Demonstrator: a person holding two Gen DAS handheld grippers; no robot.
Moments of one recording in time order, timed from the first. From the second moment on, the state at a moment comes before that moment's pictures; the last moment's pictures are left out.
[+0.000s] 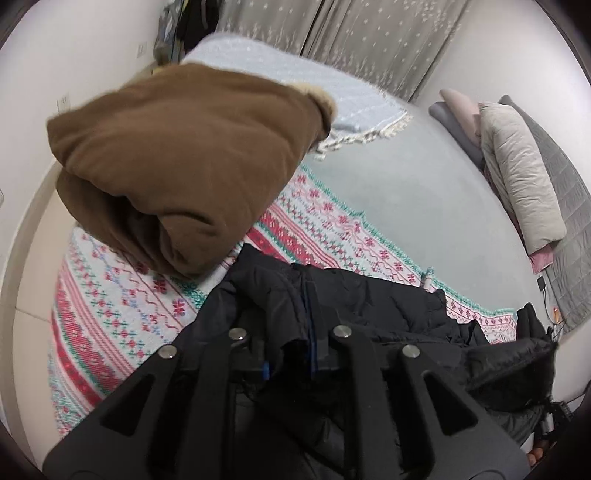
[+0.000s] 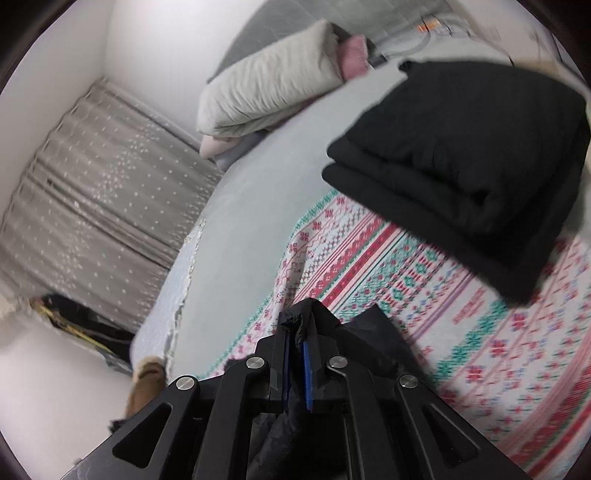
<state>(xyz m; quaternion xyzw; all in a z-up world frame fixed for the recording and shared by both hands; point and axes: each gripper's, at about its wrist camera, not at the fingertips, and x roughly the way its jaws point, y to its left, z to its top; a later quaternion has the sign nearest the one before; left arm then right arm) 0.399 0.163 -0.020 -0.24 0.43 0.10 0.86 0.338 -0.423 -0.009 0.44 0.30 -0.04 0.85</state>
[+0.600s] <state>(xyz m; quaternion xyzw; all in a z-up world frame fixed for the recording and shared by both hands) 0.403 0.200 0.009 -0.38 0.36 0.03 0.85 0.349 -0.396 0.014 0.35 0.38 0.03 0.85</state>
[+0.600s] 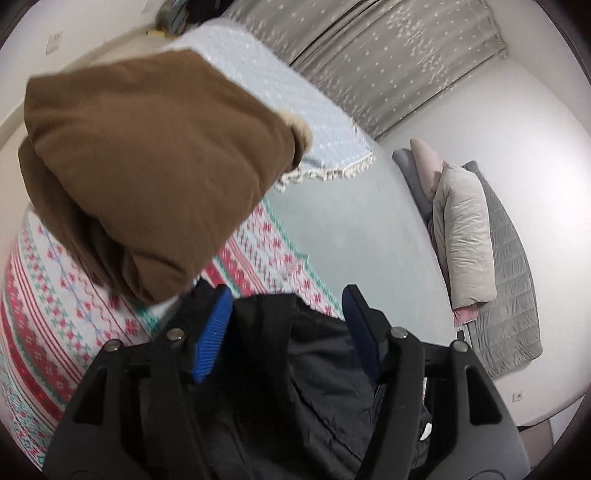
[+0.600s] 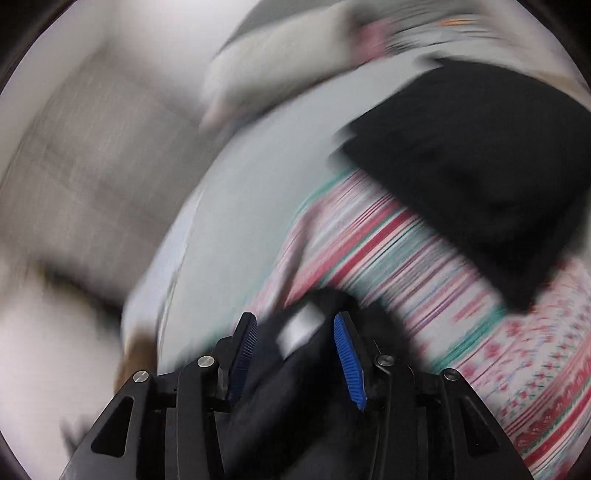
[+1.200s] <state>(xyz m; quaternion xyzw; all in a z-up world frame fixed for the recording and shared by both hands) 0.396 0.156 0.028 -0.27 0.37 -0.01 0.89 0.259 -0.152 0.022 -0.11 0.41 0.42 0.80</state>
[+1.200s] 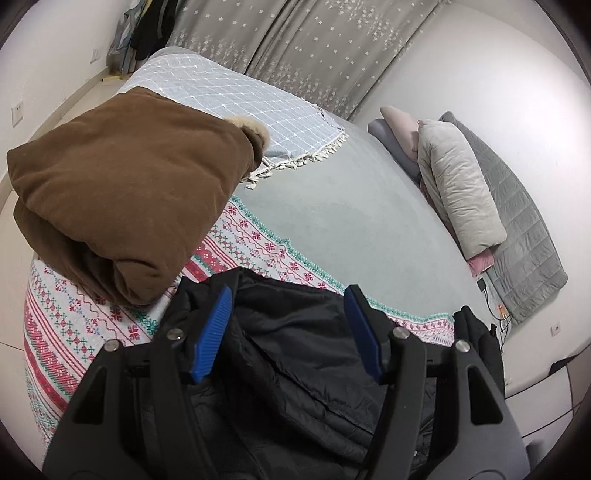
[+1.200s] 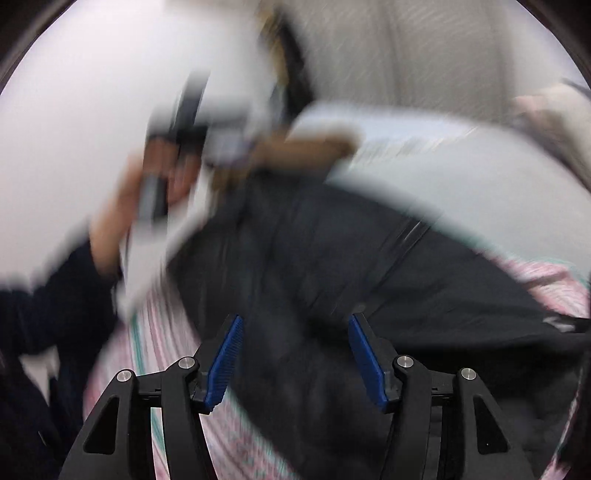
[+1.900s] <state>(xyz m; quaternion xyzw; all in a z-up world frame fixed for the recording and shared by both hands) 0.404 0.145 0.003 -0.24 0.41 0.00 0.88 0.401 -0.165 -0.019 0.01 0.41 0.09 0.91</state>
